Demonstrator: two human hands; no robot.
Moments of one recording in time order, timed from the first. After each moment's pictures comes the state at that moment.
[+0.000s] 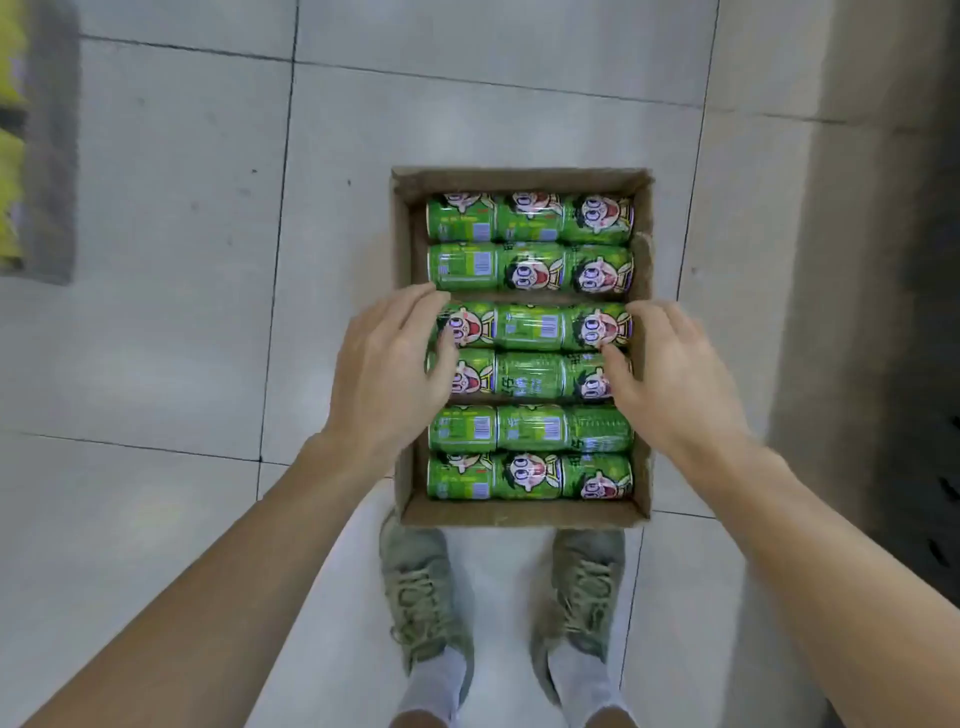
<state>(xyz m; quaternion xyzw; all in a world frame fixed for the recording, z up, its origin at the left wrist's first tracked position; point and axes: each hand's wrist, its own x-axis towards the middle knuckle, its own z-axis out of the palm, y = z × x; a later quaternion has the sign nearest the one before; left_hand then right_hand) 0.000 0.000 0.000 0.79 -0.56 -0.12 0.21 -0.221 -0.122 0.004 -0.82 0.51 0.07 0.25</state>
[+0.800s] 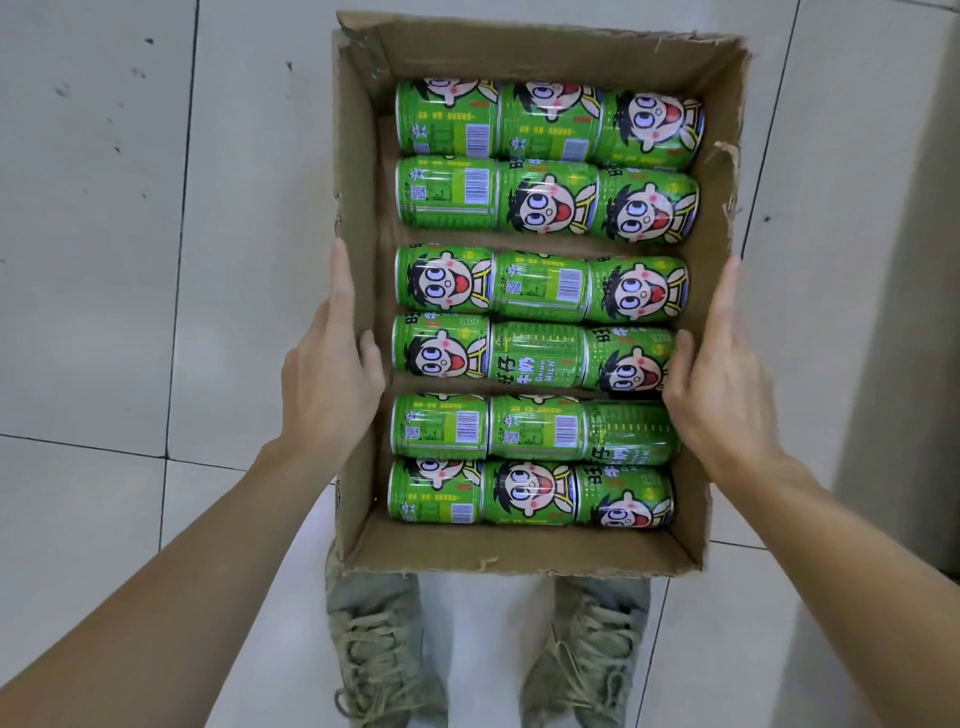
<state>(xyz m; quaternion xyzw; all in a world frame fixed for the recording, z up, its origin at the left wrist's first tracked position) 0.002 0.043 -0.149 0.90 -0.38 -0.20 0.12 -0.267 -0.111 -0.146 -0.80 0.56 0.03 0.22</state>
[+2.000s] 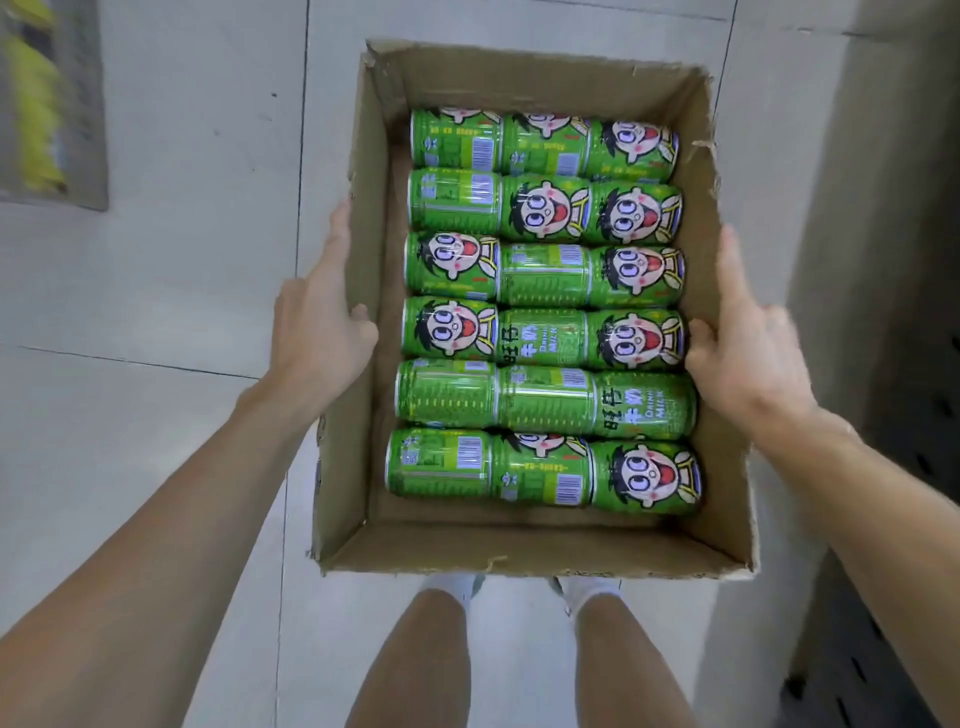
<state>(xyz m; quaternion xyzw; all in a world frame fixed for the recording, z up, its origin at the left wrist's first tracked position) 0.024 0.053 0.077 0.89 -0.32 -0.30 0.09 -0.260 -0.092 0.076 -0.72 0.60 0.13 0.32</state>
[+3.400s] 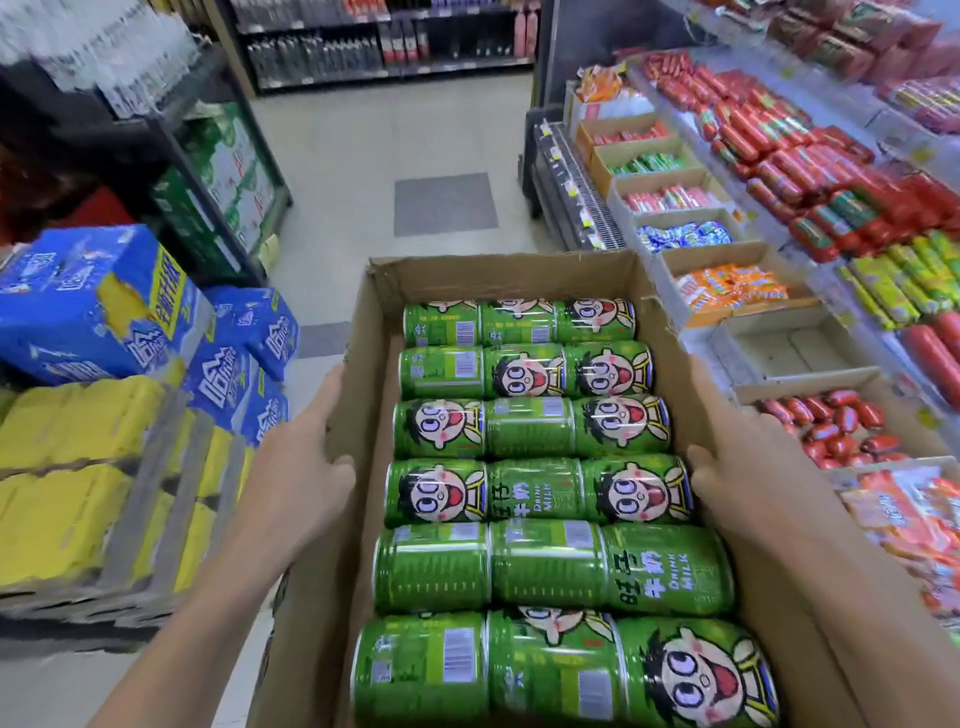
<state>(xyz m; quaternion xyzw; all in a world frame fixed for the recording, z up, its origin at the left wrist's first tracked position) 0.060 0.015 0.796 0.84 -0.49 -0.13 0.20 -0.268 -0.083 0.797 -0.77 0.60 -0.10 0.17</state>
